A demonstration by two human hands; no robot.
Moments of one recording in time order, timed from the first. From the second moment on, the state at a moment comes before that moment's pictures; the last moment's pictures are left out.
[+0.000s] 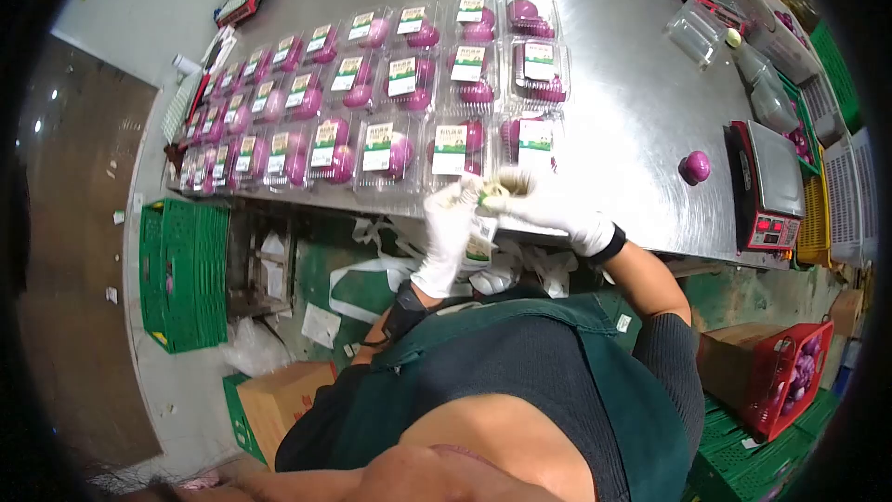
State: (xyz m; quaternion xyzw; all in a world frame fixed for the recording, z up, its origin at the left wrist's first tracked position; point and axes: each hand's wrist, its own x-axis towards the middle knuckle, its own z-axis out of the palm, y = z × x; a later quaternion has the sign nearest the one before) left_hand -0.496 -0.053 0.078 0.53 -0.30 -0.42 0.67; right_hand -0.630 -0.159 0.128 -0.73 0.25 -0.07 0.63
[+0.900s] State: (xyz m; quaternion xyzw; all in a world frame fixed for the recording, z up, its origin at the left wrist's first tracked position) left_hand -0.471 -0.193 0.112 0.57 -0.32 -0.32 0.69; right_hand -0.607 -0.342 0.109 -0.81 0.10 -0.27 0.50
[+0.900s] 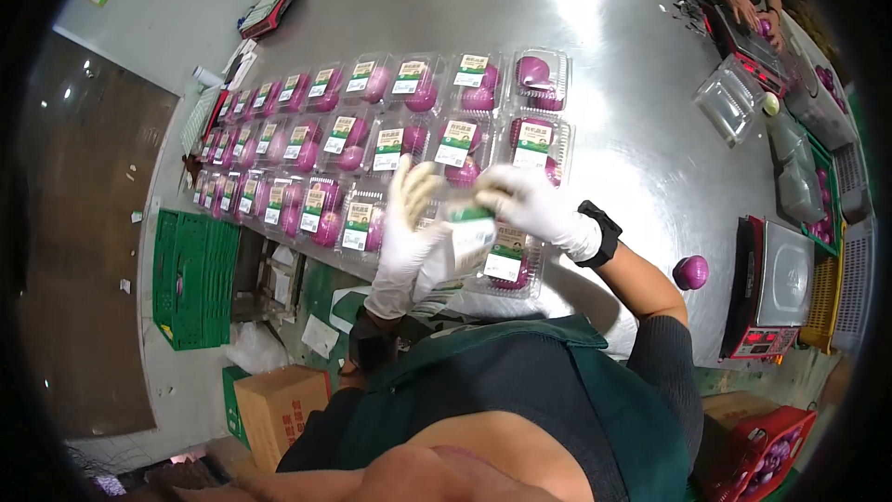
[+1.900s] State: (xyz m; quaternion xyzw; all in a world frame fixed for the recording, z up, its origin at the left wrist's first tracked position) left_hand -0.430 -0.030 0.072 0.67 -0.32 -0.33 0.58; right_hand -0.537 -0.187 0.075 -0.73 0.16 -0.08 0.66
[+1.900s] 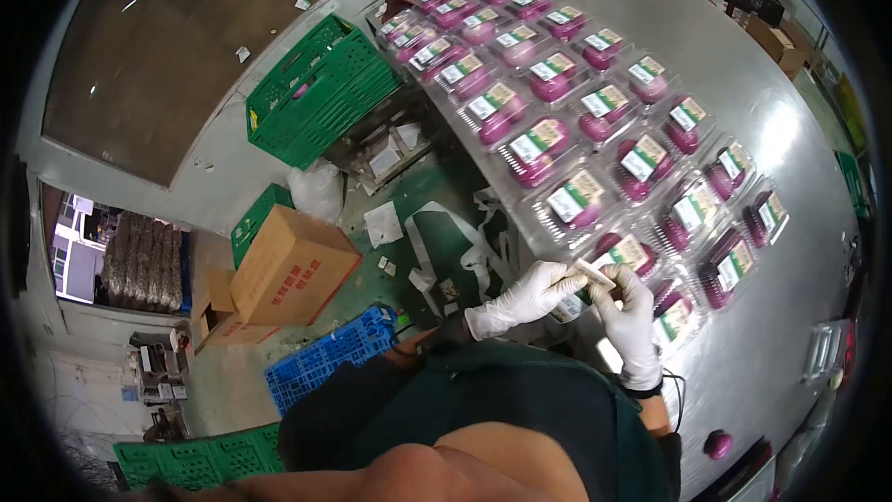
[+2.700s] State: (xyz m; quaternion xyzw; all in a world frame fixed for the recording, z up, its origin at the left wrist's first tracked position) left_hand -0.115 0.143 -0.078 0.68 -0.16 -0.21 0.68; right_hand -0.190 0.083 -0.070 -0.33 0.31 -0.25 0.86
